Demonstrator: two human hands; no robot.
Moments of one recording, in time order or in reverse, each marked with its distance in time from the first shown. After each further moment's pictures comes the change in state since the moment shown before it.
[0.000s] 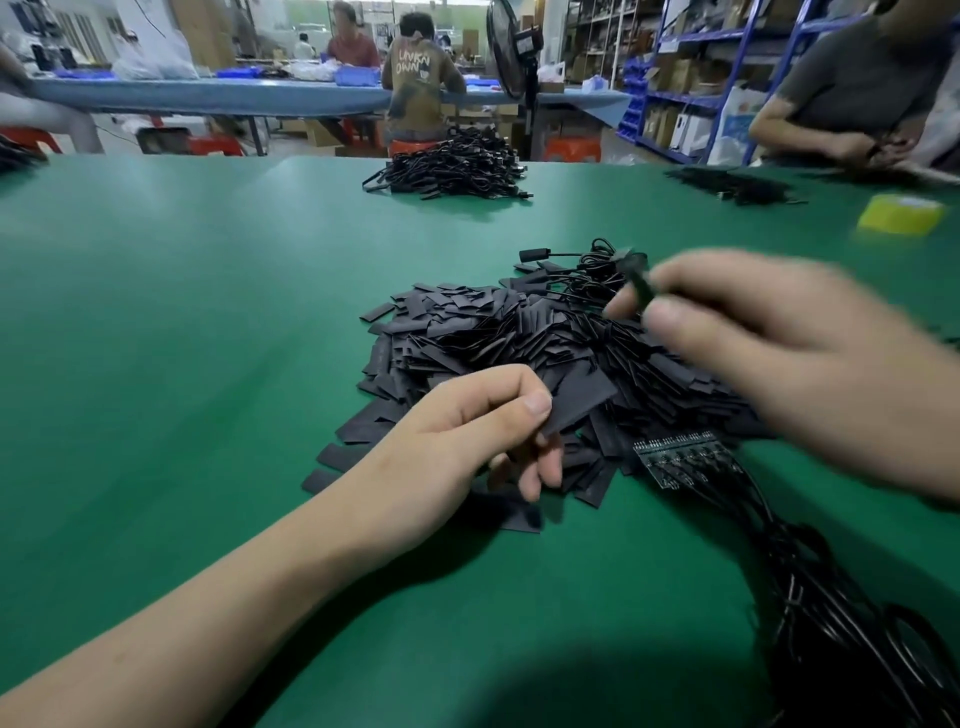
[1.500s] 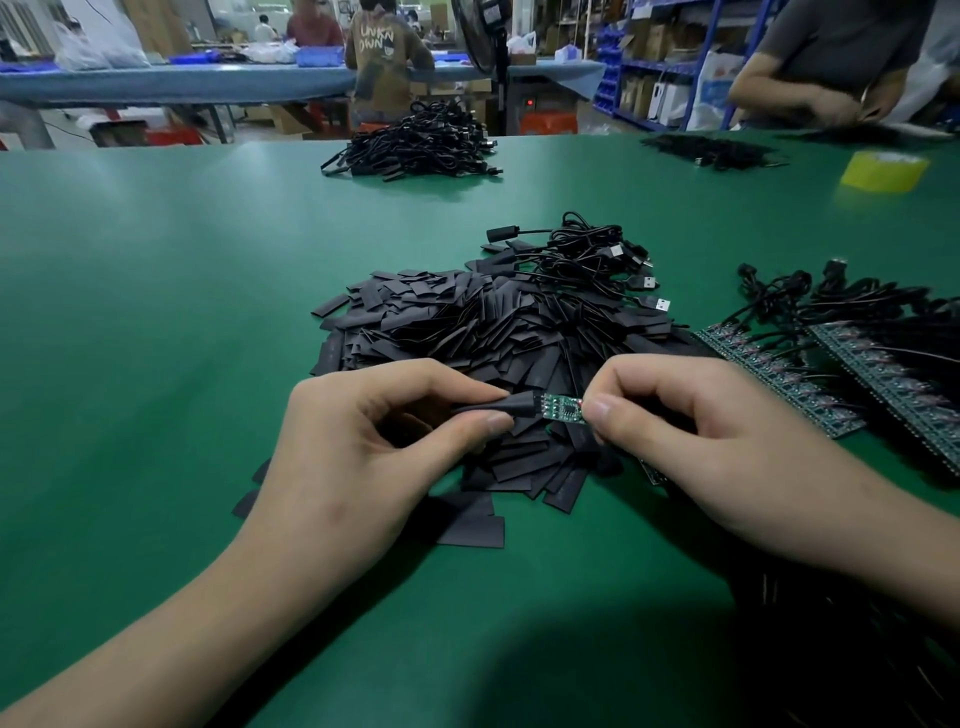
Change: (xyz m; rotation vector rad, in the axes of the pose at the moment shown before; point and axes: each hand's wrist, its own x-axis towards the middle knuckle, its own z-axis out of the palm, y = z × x) left_hand 0.003 -0.017 -0.005 0.492 0.443 0.203; right_hand -0.026 0.045 0.046 0.266 -0.185 0.117
